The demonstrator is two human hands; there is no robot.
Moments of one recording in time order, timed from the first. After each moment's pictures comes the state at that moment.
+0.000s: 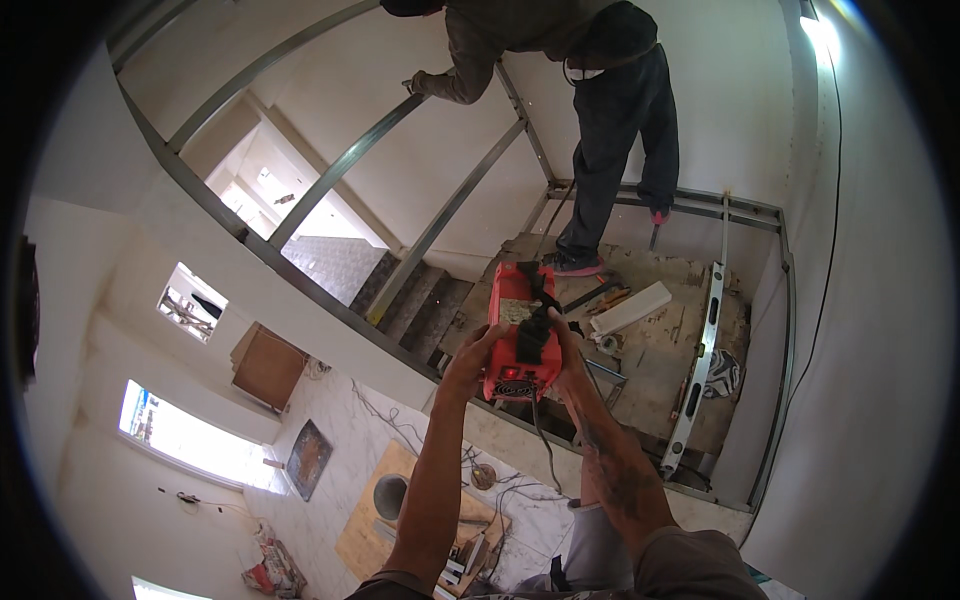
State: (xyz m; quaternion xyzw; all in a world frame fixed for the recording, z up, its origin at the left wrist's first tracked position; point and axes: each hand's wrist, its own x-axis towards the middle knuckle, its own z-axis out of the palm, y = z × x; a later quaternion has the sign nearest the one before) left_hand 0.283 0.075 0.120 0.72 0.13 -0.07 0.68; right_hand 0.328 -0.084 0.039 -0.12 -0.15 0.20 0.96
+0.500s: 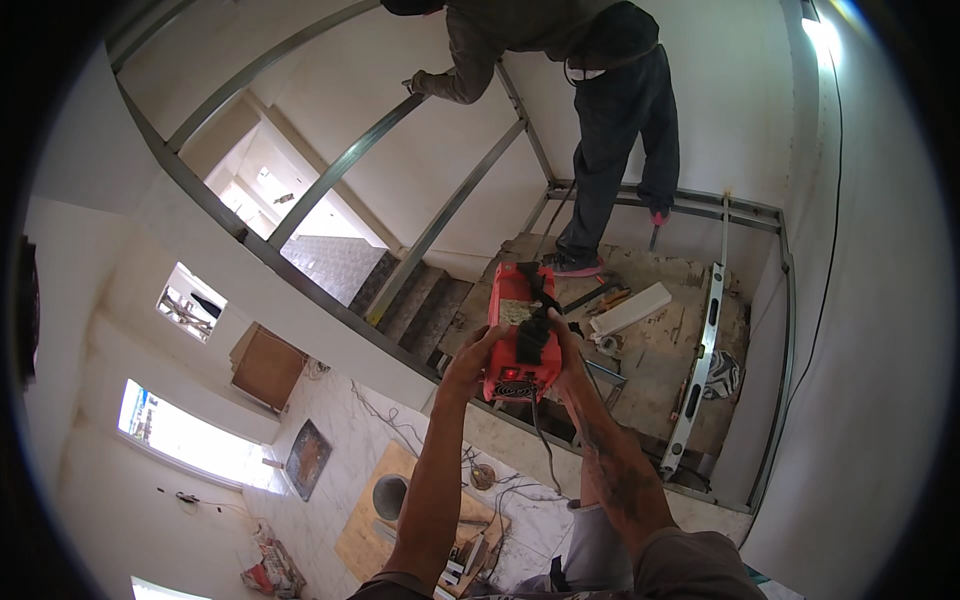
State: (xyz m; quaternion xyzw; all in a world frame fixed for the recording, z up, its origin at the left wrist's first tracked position) left_hand 0.286 0.080 0.115 0.72 0.13 -0.06 0.68; right_hand 0.327 -0.082 0.042 -0.13 -0.16 0.19 0.96
